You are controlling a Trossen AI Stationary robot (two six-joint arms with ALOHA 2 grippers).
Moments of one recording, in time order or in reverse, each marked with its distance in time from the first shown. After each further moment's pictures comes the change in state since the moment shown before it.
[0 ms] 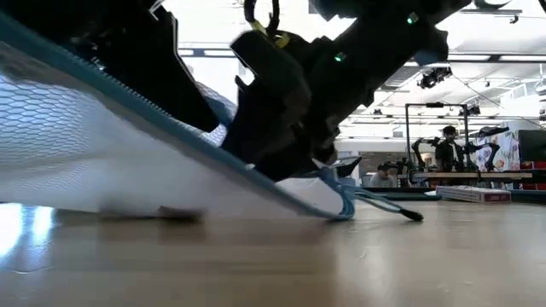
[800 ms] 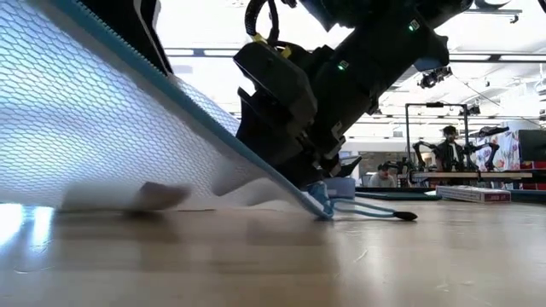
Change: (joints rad) left arm -0.010 -0.095 0.046 -0.188 0.192 -0.090; right arm 0.000 0.007 0.000 -0.055 -0.027 0.028
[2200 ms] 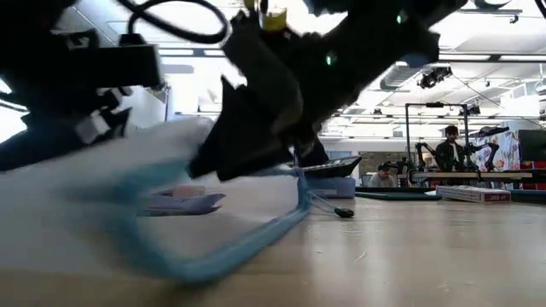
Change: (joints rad) left arm 0.091 -0.068 -0.396 0.134 -0.009 -0.039; right arm 0.012 0.041 0.043 0.100 0.040 -0.271
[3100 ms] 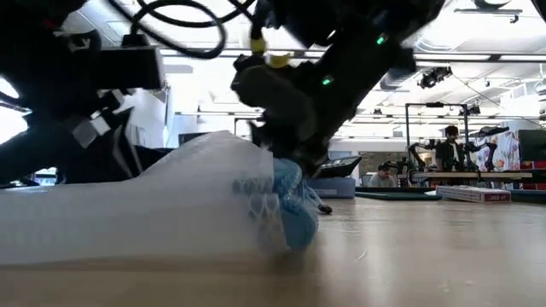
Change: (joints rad) left arm -0.009 0.000 0.005 -0.080 0.009 -0.021; right arm -0.060 -0.042 0.000 -0.216 -0.163 0.091
